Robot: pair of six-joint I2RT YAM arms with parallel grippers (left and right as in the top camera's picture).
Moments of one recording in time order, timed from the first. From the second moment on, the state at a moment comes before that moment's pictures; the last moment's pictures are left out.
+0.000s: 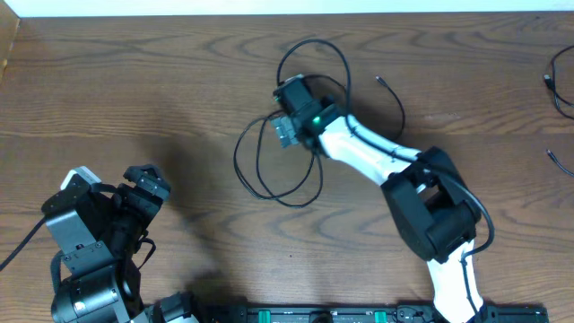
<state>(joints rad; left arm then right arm) 0.38 0.70 0.93 -0.98 0.18 -0.65 0.65 2.17 1.54 -0.39 0.24 0.17</state>
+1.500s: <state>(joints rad) 0.38 0.70 0.93 -0.98 0.18 -0.65 0.22 2.07 1.88 -0.67 -0.01 -0.11</state>
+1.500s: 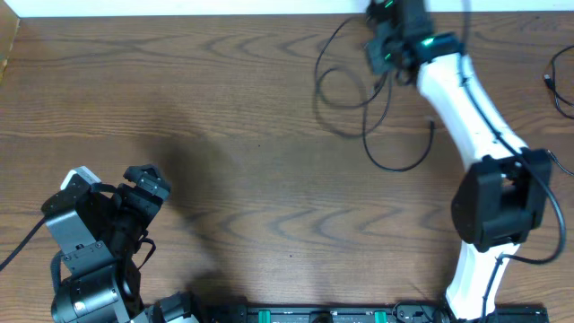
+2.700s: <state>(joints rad) 0.38 0.70 0.93 -0.98 0.18 -0.65 -0.12 2.17 1.78 -0.71 0.13 0.16</state>
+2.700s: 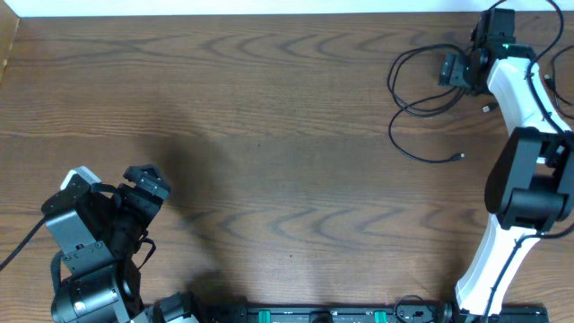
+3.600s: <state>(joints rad) 0.38 0.70 0.93 -0.98 0.18 -0.65 0.12 1.91 1.26 -0.97 -0.09 0.95</state>
